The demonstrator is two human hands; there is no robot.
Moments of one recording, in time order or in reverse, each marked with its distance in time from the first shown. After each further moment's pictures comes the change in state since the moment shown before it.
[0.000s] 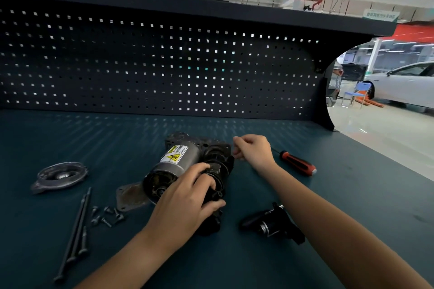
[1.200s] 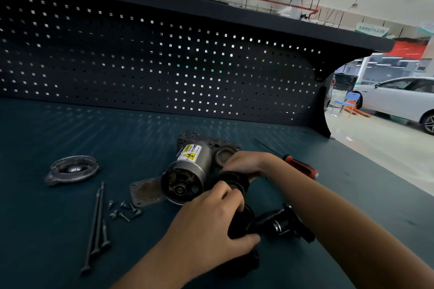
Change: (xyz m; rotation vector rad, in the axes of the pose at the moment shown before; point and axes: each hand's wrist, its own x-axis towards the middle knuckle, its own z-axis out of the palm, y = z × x) left_hand -0.018 0.020 -0.032 -0.124 -0.308 -0.026; right_hand -0.021 -0.054 0.021 -0.546 -0.761 0.313
